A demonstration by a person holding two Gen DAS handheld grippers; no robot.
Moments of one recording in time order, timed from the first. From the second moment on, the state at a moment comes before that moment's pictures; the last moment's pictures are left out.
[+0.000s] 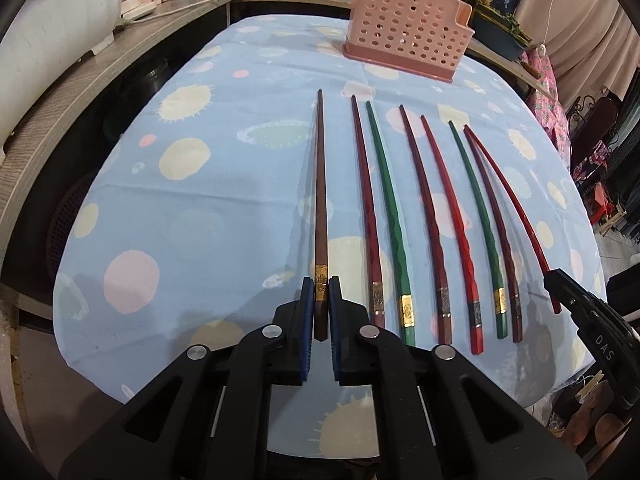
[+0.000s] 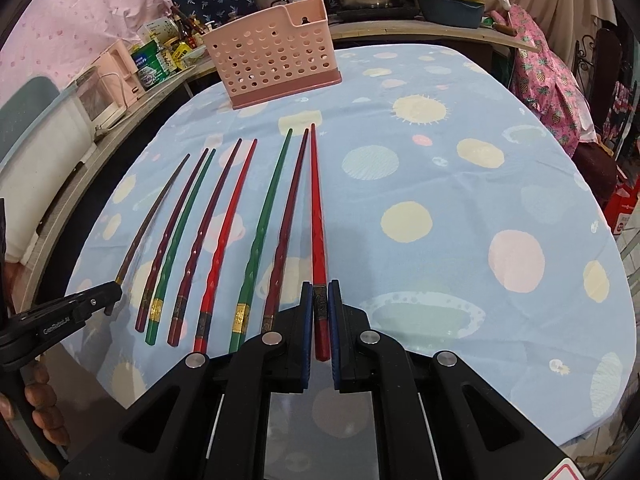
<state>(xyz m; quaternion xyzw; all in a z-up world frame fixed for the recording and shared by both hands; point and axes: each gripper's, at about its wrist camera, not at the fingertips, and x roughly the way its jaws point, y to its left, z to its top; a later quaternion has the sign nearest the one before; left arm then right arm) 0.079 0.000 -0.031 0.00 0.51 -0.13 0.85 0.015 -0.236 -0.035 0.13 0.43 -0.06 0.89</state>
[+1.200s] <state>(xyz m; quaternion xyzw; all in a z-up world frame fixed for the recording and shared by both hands) 0.192 0.003 0.156 -0.07 0.32 -0.12 0.94 0.103 -0.313 0.135 0.17 0.22 -0.07 0.96</state>
